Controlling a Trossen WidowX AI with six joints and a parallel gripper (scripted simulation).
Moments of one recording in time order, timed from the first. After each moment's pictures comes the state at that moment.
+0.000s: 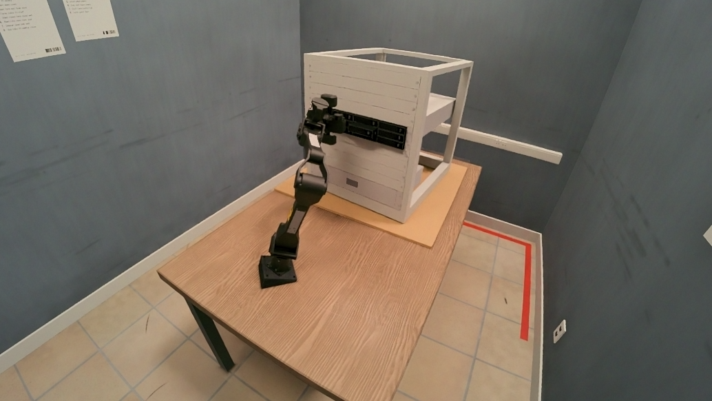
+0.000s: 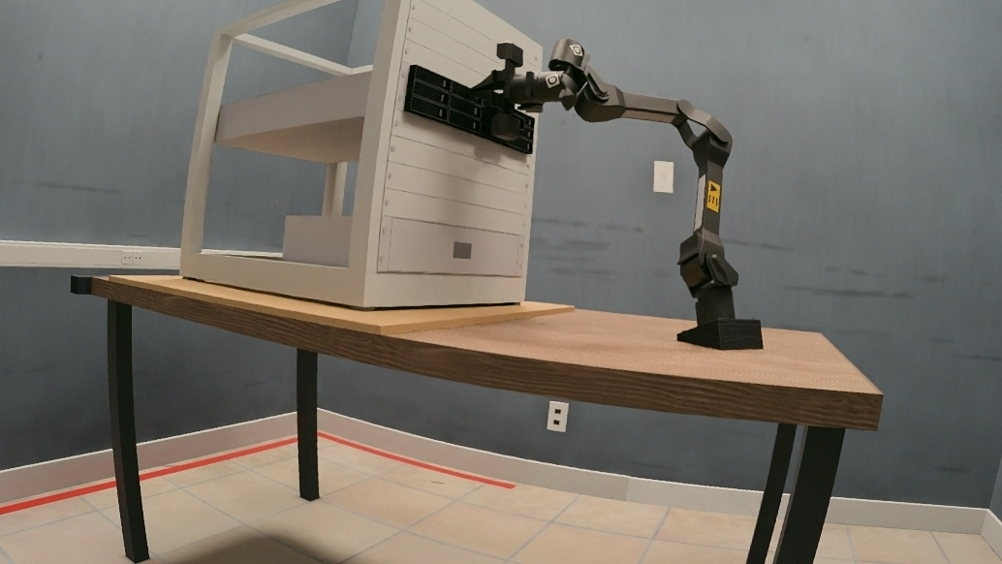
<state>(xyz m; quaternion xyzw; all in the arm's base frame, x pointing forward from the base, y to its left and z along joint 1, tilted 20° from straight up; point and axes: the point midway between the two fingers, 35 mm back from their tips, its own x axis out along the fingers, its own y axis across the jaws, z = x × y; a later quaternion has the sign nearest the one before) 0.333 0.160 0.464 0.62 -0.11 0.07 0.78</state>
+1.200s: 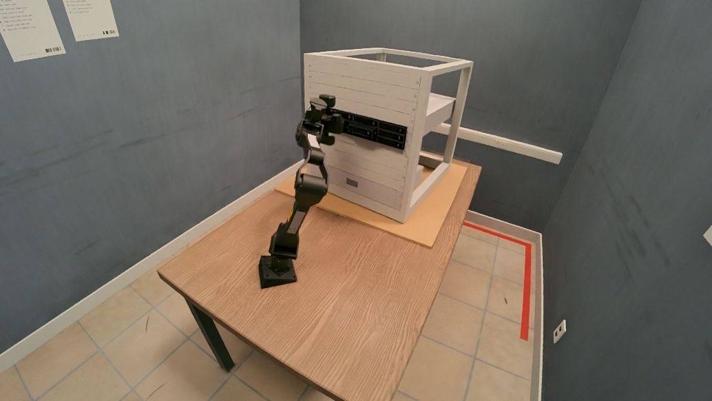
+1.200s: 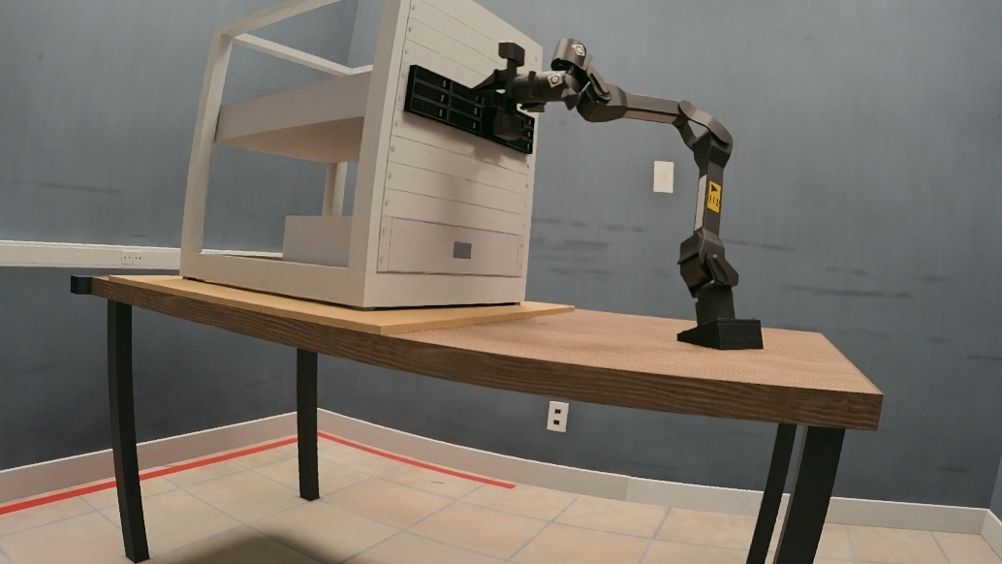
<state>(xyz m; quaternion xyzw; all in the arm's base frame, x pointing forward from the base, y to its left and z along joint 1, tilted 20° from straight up) 0.326 0.164 0.460 0.62 -0.11 0.07 0.78</state>
